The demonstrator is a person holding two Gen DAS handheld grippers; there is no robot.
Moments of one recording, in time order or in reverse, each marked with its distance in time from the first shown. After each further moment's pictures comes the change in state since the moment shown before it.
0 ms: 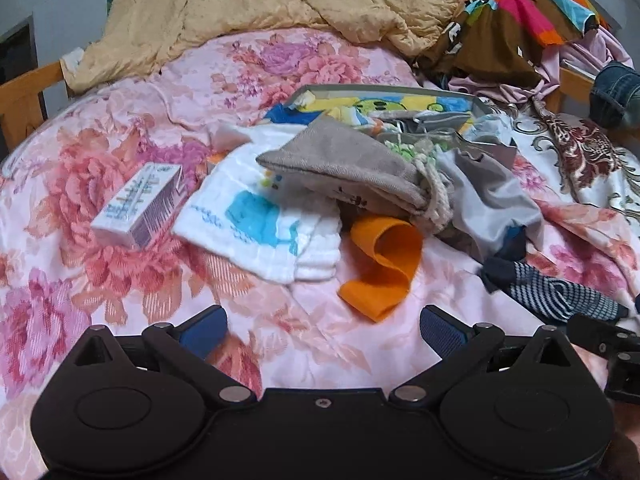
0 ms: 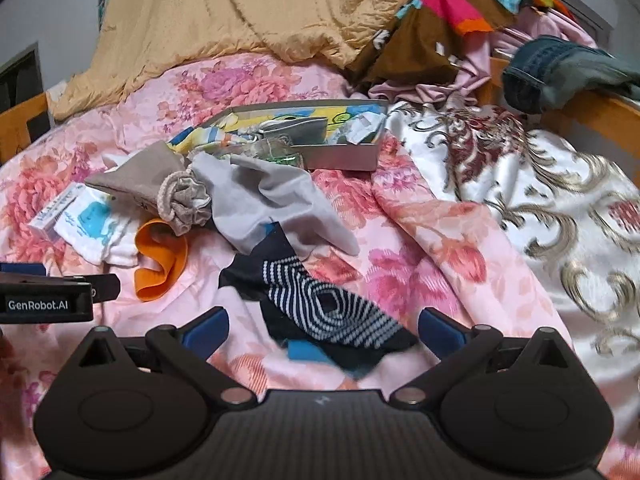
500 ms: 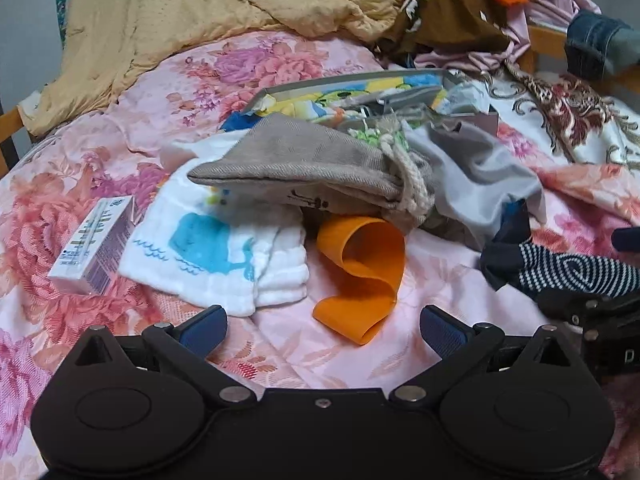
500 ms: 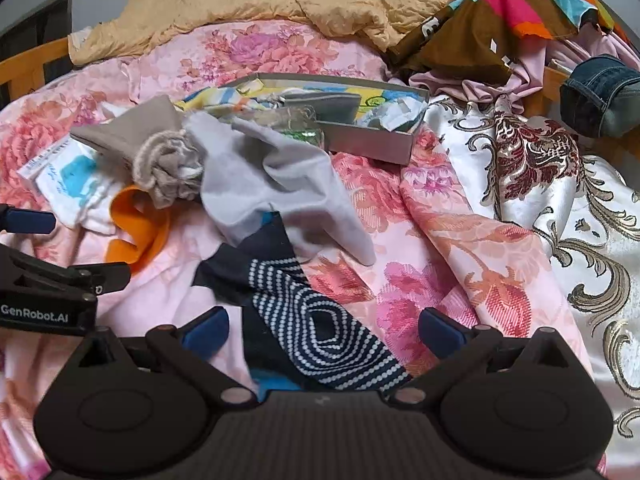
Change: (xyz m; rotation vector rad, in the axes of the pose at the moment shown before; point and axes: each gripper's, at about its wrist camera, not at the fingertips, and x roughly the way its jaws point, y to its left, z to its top) left arm 0.039 -0.023 0.004 0.156 0.003 -0.023; right arm 0.051 0.001 0.008 -0.150 0.057 0.027
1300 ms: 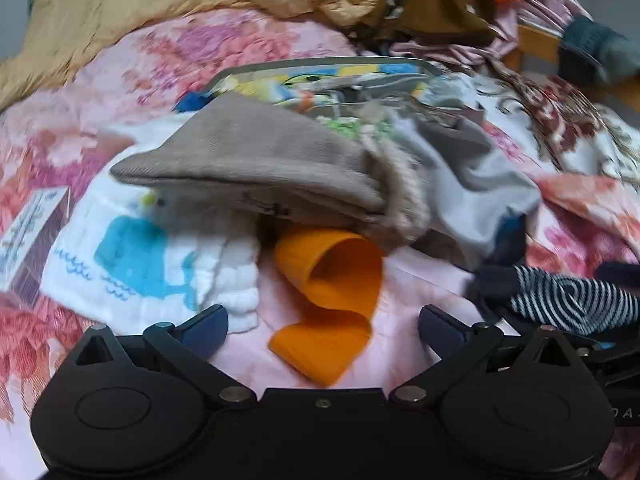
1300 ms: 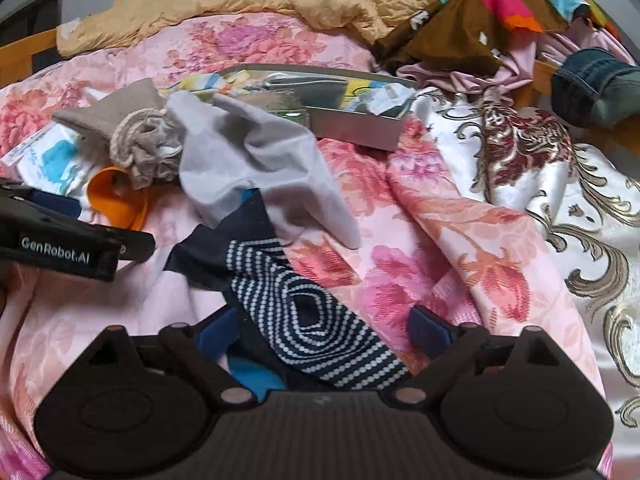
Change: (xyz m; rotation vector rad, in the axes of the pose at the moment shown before) left arm 0.042 0.003 0.014 -0.054 0.037 -0.139; right arm 0.008 -0.002 -0.012 0.008 -0.003 -0.050
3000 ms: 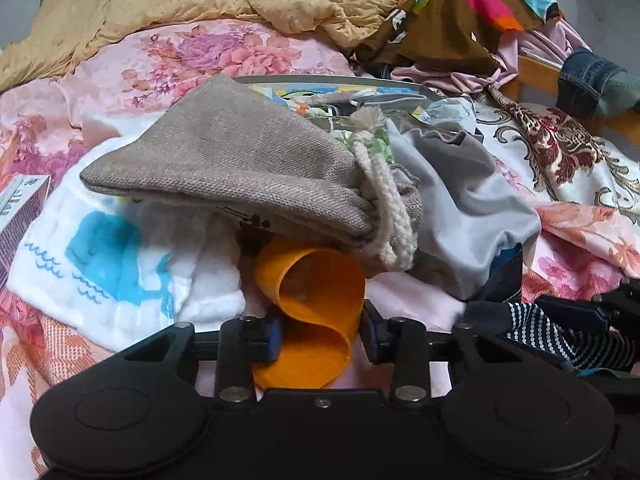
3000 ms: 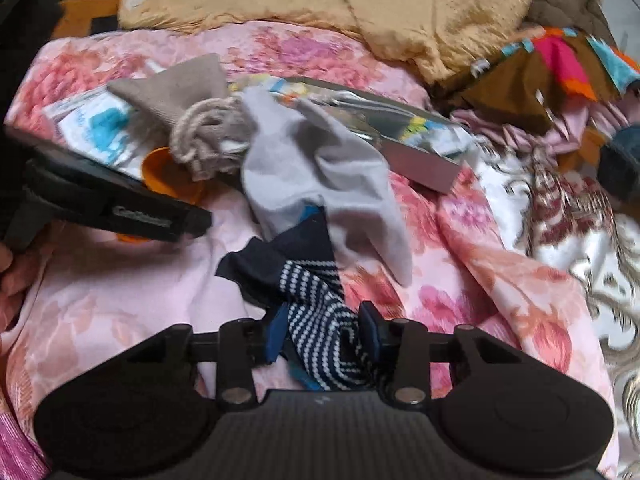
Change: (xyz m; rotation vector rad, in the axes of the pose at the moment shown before) left arm 0.014 -0.002 -0.006 -0.062 -0.089 -0.051; right arm 0.007 0.026 -0.006 -0.188 -0.083 0.049
